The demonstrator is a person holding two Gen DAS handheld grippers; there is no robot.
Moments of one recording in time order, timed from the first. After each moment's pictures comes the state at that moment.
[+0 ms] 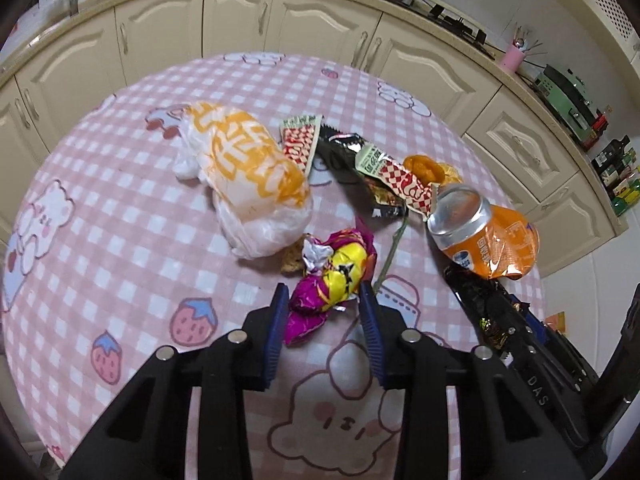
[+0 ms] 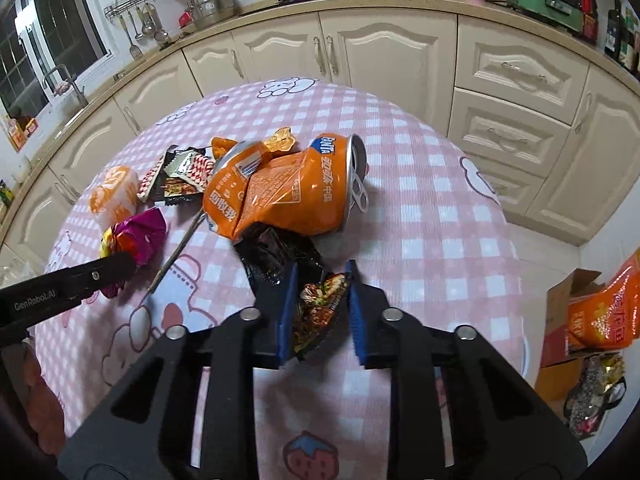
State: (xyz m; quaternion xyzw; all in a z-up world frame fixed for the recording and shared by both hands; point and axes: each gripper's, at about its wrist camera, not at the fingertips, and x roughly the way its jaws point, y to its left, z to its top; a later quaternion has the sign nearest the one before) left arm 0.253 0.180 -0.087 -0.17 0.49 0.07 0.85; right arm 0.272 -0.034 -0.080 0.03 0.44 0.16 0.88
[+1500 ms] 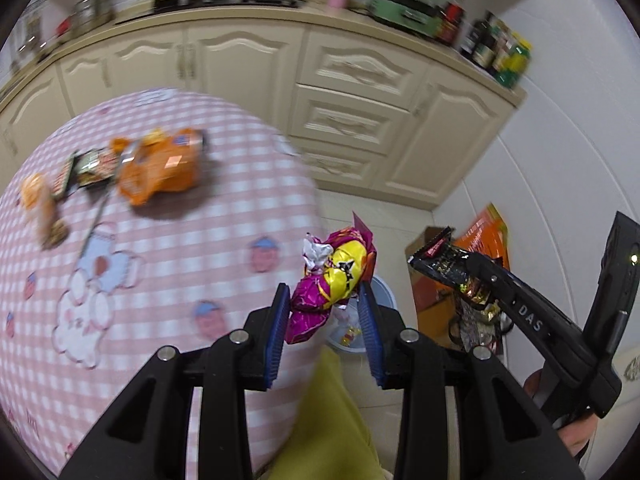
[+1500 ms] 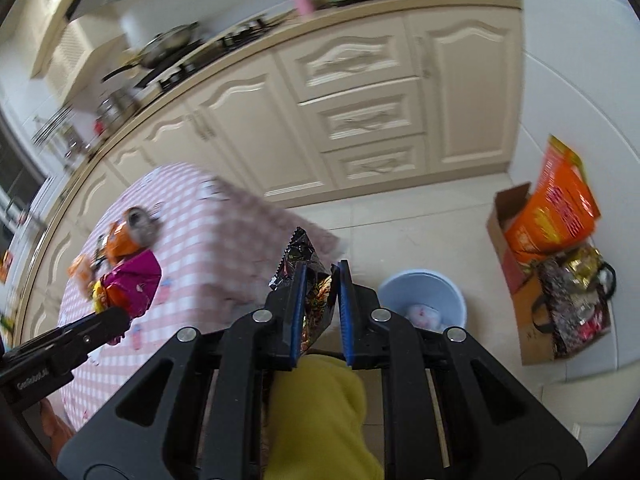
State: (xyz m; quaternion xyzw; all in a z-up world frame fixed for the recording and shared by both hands) left arm 0.200 -0.061 -0.050 -0.03 0.49 -0.13 0.86; right arm 0.168 -0.271 -0.065 0.20 0.40 0.00 0.90
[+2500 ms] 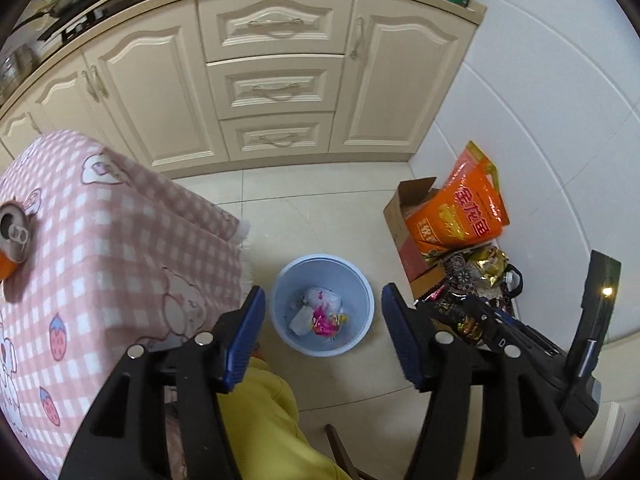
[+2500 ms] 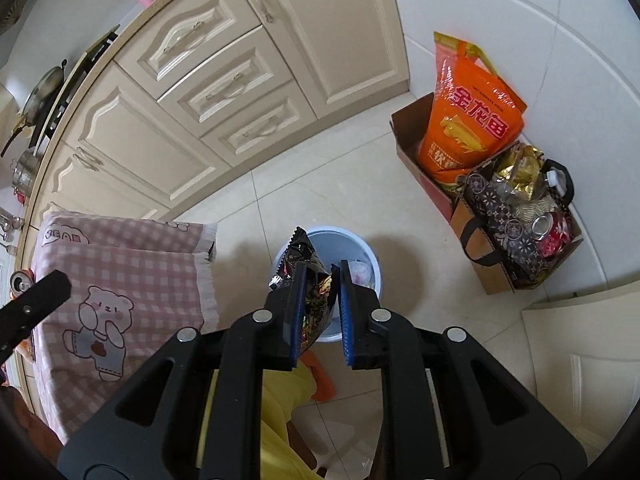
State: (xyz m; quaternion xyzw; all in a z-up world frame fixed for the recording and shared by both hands) left arm 0.252 -0.214 -0.114 0.06 0.52 -0.18 0.83; right arm 0.160 -0.411 -0.173 0.29 0.47 -0.14 0.82
